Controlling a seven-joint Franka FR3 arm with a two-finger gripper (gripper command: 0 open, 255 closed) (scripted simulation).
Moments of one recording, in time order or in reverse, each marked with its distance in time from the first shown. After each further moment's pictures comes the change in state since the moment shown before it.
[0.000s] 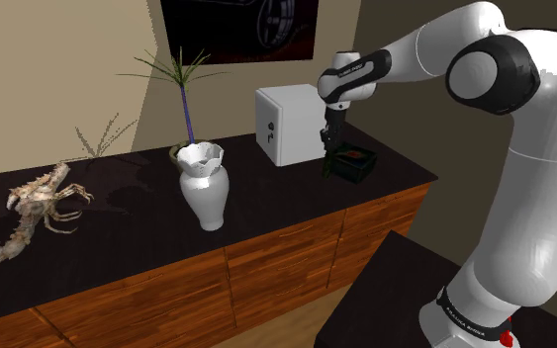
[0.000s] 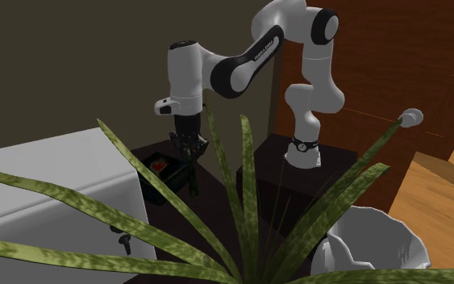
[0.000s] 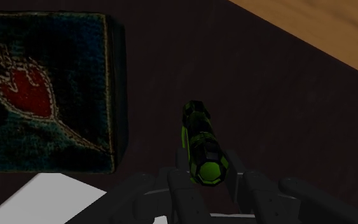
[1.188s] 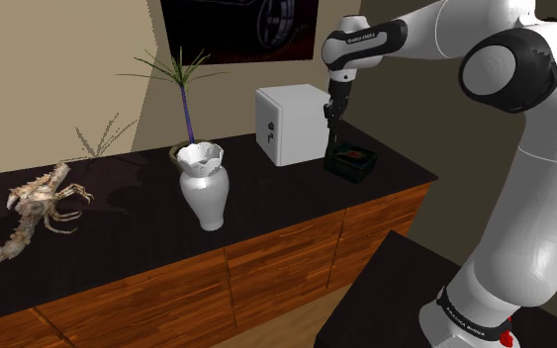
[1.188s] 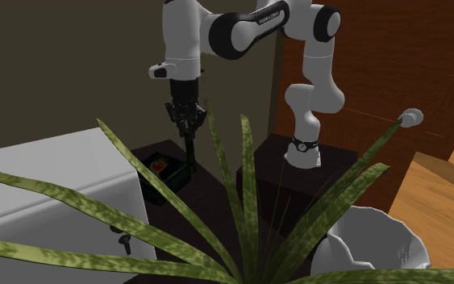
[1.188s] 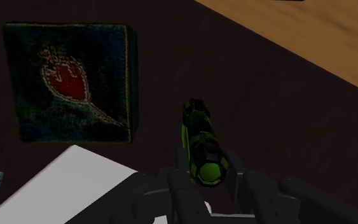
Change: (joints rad) arm 0.002 -0.058 -0.007 0.170 -0.023 -0.224 0.015
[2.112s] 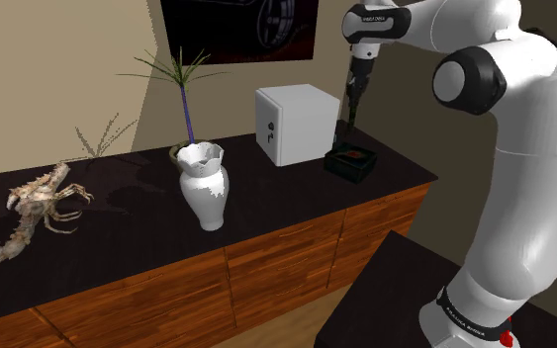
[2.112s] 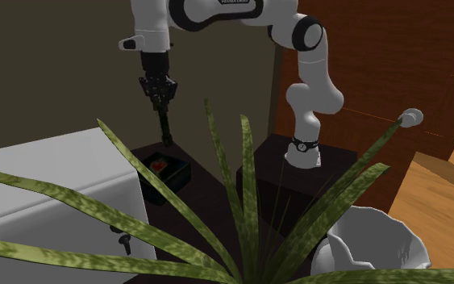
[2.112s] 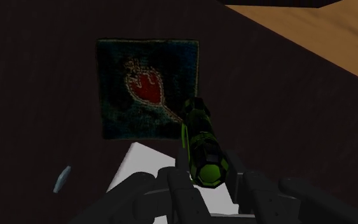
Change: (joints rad) arm -0.156 0.164 -0.061 0.371 0.070 -0.219 -0.192
